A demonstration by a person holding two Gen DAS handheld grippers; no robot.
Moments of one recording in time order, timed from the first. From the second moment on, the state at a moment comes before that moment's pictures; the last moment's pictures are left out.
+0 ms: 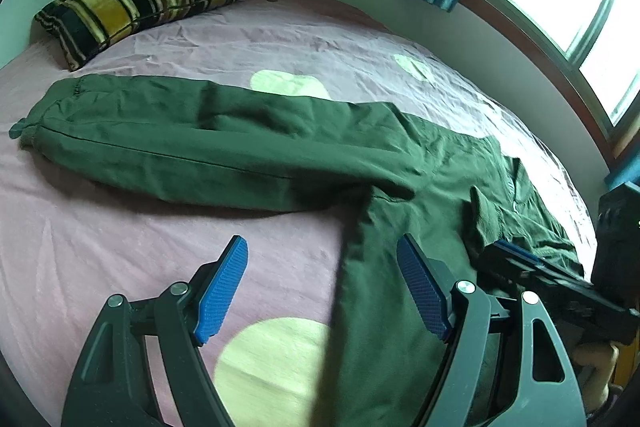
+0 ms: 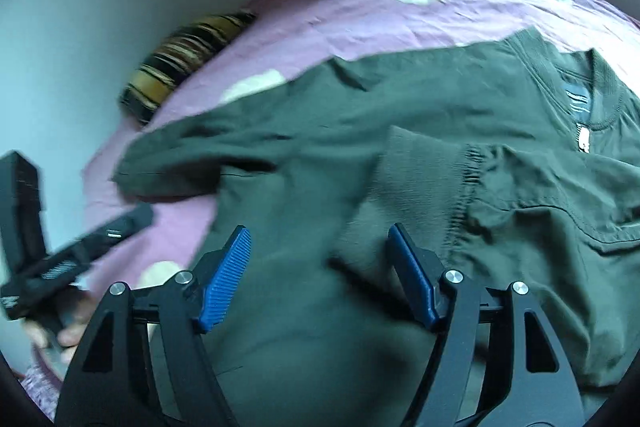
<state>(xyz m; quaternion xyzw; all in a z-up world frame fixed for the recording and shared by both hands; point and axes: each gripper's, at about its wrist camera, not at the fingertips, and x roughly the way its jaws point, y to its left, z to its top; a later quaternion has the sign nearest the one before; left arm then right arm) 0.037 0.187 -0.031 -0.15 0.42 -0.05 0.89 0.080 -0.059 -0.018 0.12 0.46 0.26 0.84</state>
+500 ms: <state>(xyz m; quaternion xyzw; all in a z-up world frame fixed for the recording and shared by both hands) 0.049 0.091 -0.014 -0.10 0.41 -0.13 0.90 -0.024 -0.406 -0.012 0.32 0.39 -0.04 0.86</state>
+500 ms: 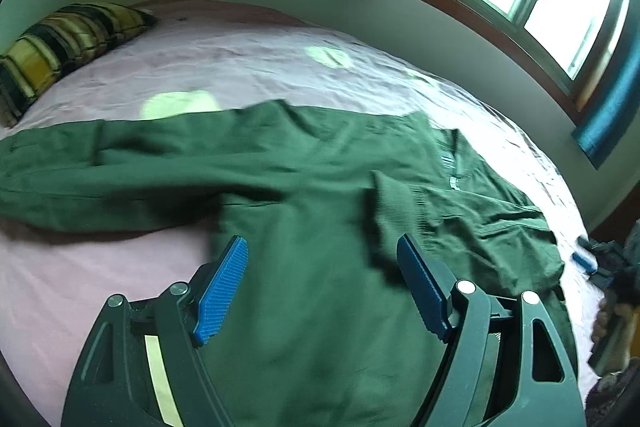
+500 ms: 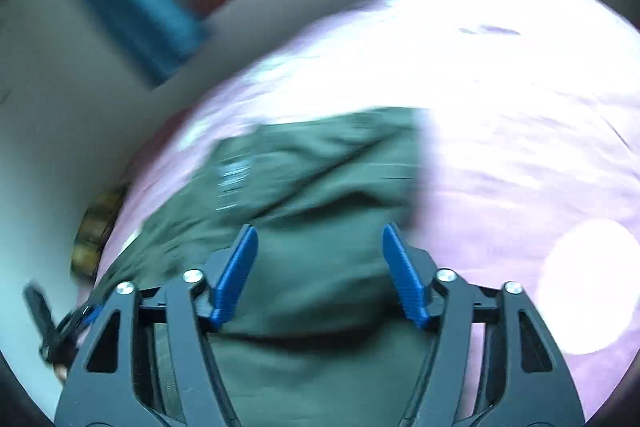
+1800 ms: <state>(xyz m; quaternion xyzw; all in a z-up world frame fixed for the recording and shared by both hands) 0.090 -0.001 -0.073 -0.04 0.47 -0.13 0.87 0.109 -0.495 -0.093 0.40 0.44 0.11 0.80</state>
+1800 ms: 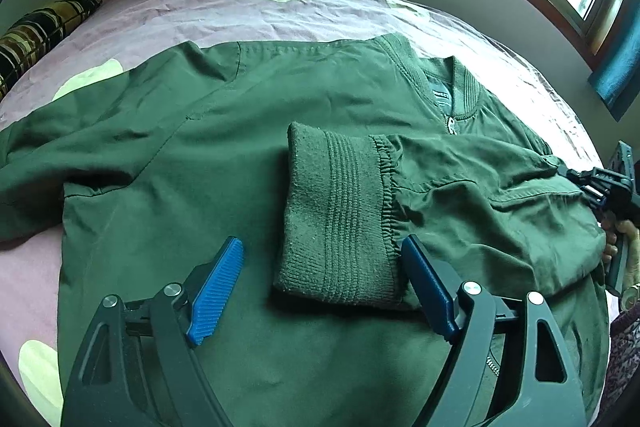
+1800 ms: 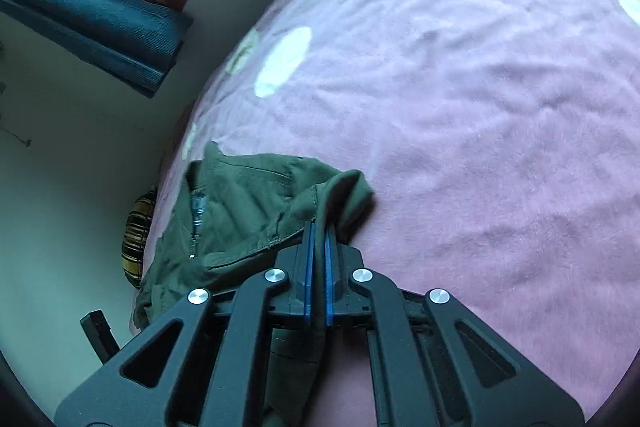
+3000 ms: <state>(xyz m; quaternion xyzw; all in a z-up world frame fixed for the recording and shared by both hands) 0.050 0.113 -0.045 -0.10 0.45 -0.10 0.88 -0.033 -0.391 -0.034 0.36 0.39 0.09 0.84</state>
